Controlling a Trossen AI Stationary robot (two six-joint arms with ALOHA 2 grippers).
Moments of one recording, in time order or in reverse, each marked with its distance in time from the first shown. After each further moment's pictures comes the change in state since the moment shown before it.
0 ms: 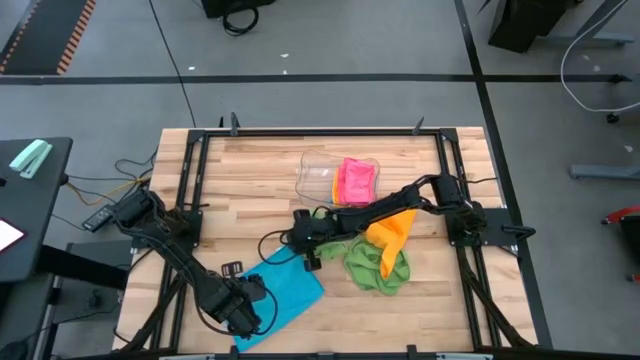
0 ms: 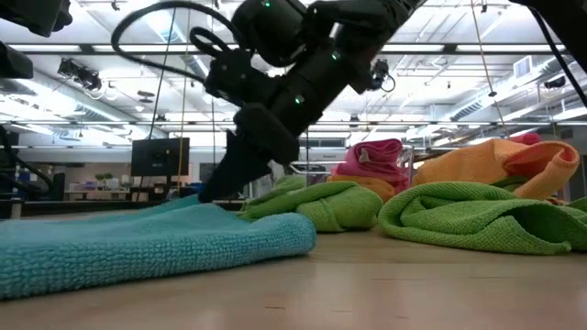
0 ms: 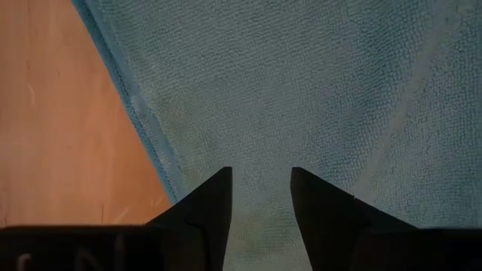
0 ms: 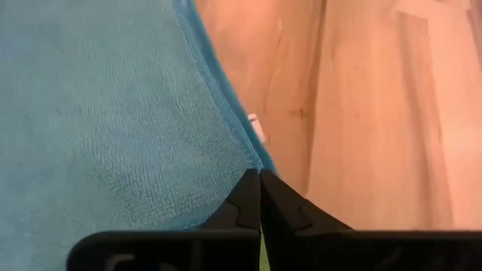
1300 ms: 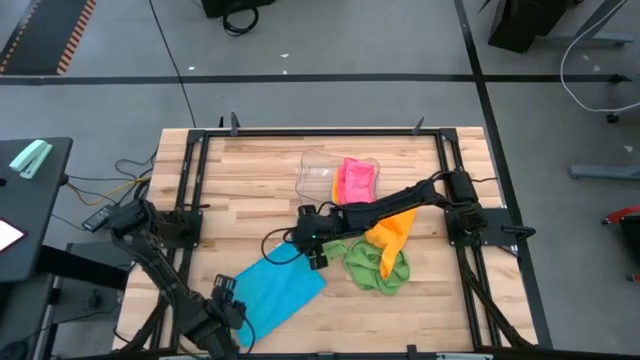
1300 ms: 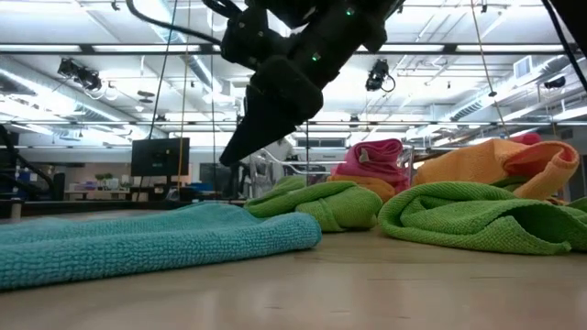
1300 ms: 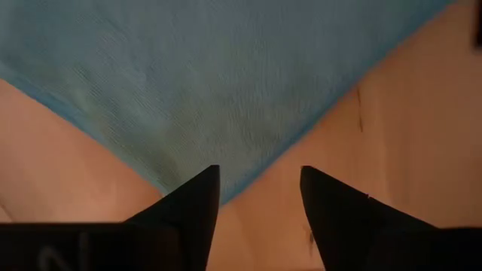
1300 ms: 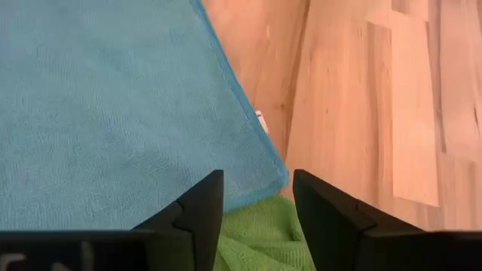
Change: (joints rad) left arm -0.194 0.047 0.000 -0.063 0.043 0.340; right arm 0.014 -0.112 0.007 -0.163 0.047 -0.009
